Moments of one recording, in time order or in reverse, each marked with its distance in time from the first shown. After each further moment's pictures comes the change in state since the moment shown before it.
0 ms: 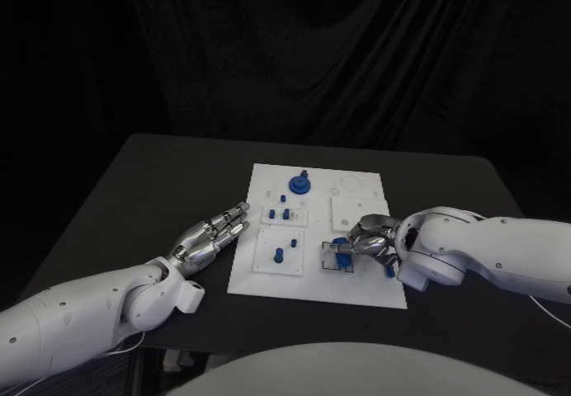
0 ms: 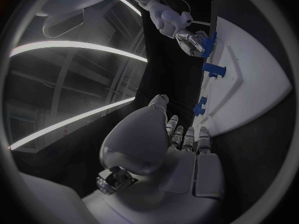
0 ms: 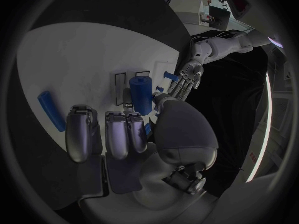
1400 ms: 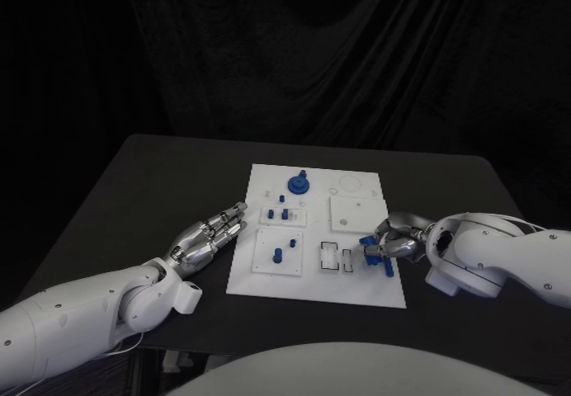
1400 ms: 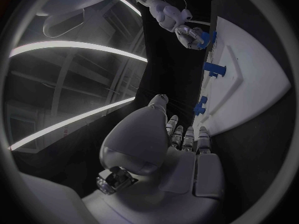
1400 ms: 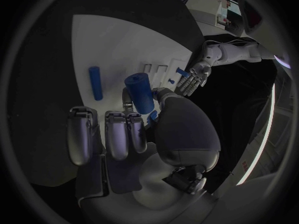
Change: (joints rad) left arm 0.001 -0.008 0.000 0.005 0.000 0.000 0.000; left_hand 0.000 0.000 -0.011 0.005 0.000 0.000 -0.007 0.000 0.001 0.004 -0.004 0.000 0.000 0.000 -0.015 0.000 0.000 0.000 0.004 -0.011 0.000 -0.002; right arm 0.006 -0.168 0.000 0.112 -0.154 -0.074 -0.025; right_hand 0.087 -0.085 -0.032 -0.024 0.350 0.017 -0.005 0.020 0.015 -0.004 -0.018 0.000 0.000 0.001 -0.013 0.006 0.000 0.000 0.000 -0.014 0.030 0.000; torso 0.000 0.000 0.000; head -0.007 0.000
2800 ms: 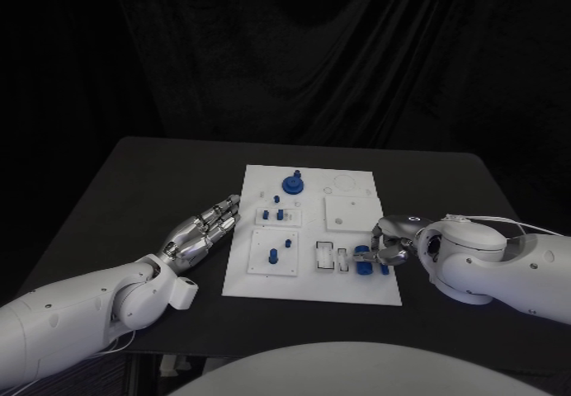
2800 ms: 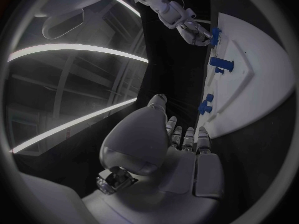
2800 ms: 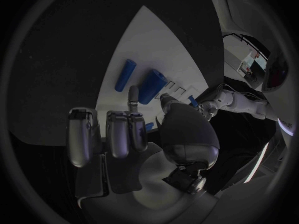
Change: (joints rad) left arm 0.028 0.002 0.000 0.004 0.000 -0.018 0.000; left_hand 0.000 0.000 -0.026 0.026 -0.005 -0.029 -0.029 0.000 -0.003 -0.010 -0.025 0.000 -0.001 -0.002 -0.012 0.000 -0.001 0.000 -0.005 -0.016 0.000 -0.003; right arm -0.052 0.014 -0.001 0.000 -0.515 0.097 -0.090; right_hand -0.268 0.051 -0.064 0.033 -0.652 0.059 -0.023 0.034 0.012 0.002 -0.002 0.000 0.000 -0.001 -0.002 0.004 0.000 0.000 0.000 0.000 0.020 0.000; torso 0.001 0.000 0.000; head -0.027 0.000
